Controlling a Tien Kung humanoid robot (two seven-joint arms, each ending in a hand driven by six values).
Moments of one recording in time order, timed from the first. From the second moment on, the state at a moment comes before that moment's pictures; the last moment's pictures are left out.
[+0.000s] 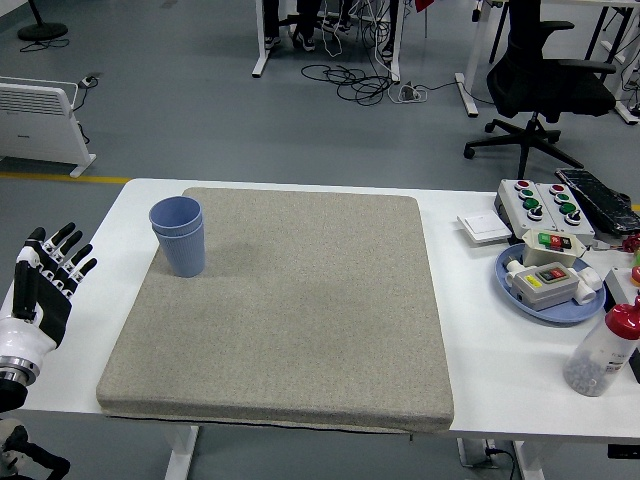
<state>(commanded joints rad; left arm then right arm) -0.09 0.04 -1.77 -1.46 0.98 -0.10 0.05 0.18 -0.10 1.28 0.18 -1.31 0.04 -0.27</state>
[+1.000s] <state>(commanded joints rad) -0.10 0.03 -1.74 -1.43 1.00 -0.09 0.04 0.19 -0.11 1.28 0.18 -1.31 0.04 -0.27</state>
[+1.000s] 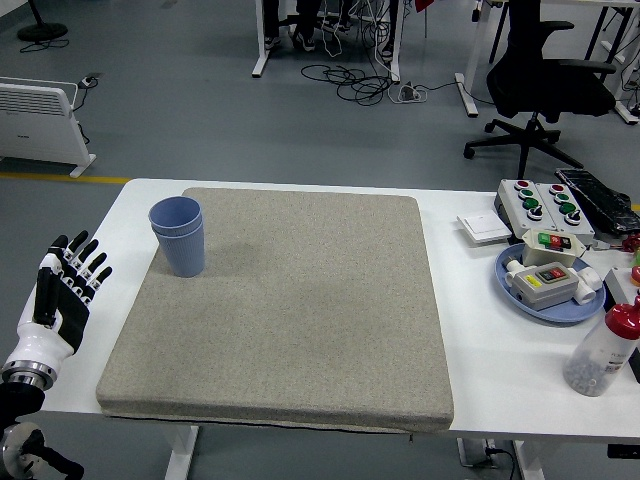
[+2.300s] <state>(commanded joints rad) -0.10 0.02 -1.73 -1.42 1.01 -0.05 0.02 0.18 -0.12 1.27 0.18 -1.30 0.04 -0.26</state>
